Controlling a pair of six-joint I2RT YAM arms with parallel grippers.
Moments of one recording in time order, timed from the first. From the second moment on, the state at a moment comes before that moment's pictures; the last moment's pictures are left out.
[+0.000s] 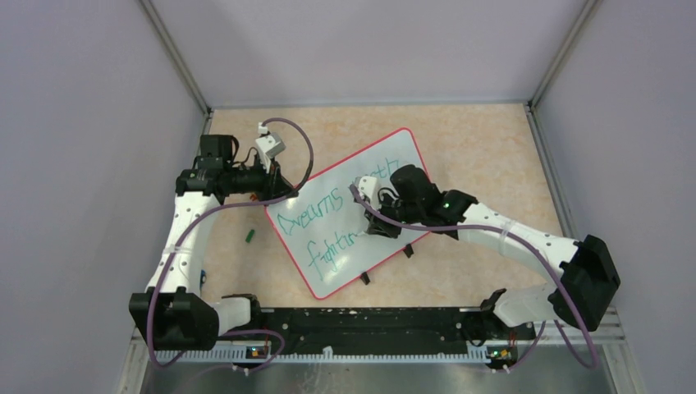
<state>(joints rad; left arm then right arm) 0.00 1.21 1.18 -0.86 0.94 0.52 0.85 1.33 1.02 -0.42 -0.36 -0.30</state>
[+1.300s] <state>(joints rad) 0.00 1.21 1.18 -0.86 0.94 0.52 0.81 1.33 1.08 -0.45 -0.34 -0.29</state>
